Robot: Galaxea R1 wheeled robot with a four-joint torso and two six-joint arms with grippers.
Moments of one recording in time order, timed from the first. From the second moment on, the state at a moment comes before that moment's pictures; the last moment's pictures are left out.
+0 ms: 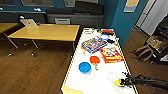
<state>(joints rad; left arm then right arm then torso) 1.48 2.80 -2.33 -0.11 -0.18 0.08 -0.48 2.39 -1.88 -0.15 -0.50 0.68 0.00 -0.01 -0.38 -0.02</state>
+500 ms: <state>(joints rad) 1.47 2.80 -2.32 -0.10 -0.20 0.08 -0.42 2.20 -1.62 -0.15 -0.53 0.70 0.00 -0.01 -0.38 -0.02</state>
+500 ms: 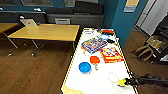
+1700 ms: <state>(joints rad) 1.40 2.51 -1.87 -0.09 -0.26 0.08 -0.90 1.72 -1.26 -0.16 -0.16 0.69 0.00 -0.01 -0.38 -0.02</state>
